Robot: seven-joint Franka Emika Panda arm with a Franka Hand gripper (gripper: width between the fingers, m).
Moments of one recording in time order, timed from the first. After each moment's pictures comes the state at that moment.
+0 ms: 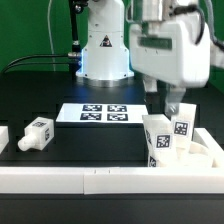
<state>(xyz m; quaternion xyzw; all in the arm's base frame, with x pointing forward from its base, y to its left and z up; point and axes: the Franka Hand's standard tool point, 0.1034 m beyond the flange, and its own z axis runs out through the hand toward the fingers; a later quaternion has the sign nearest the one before) 0.586 0.035 0.118 -0.77 0.63 -0.05 0.05</state>
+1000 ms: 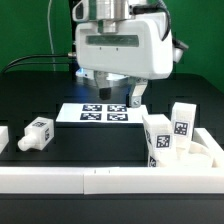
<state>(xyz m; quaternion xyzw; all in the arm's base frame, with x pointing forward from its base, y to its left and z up) 0.551 -0.004 0.100 -0.87 0.49 -0.06 0.04</state>
